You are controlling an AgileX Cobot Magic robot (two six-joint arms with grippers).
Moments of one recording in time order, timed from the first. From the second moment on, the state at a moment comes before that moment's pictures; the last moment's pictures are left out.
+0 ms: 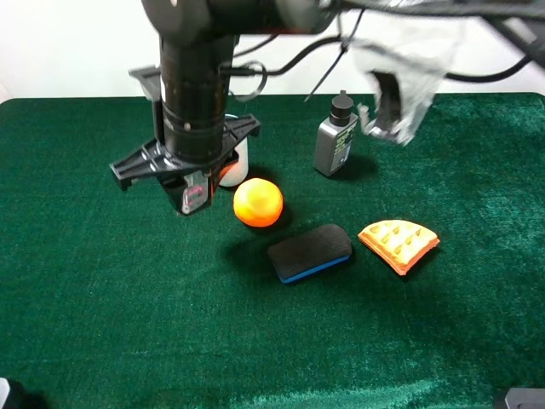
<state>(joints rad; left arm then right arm) -0.04 -0.01 -0.50 0.02 1.06 0.00 0.99 2.15 -1.74 0.13 1.05 0.17</state>
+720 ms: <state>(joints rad) -0.04 -0.01 -0.50 0.02 1.06 0.00 0.99 2.30 -1.74 0.07 0.94 0.16</state>
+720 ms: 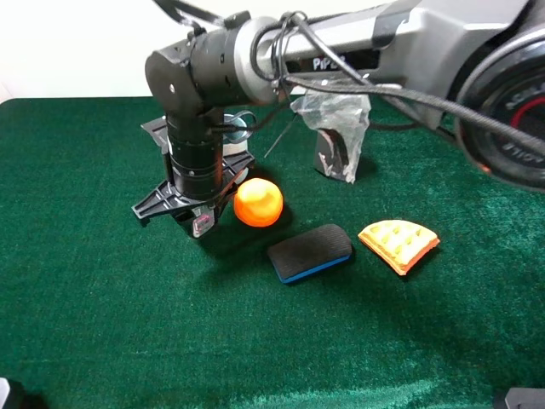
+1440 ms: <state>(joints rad) -0.04 -0.01 -0.50 0.02 1.06 0.00 0.99 2.33 -1.74 -0.09 0.89 0.19</state>
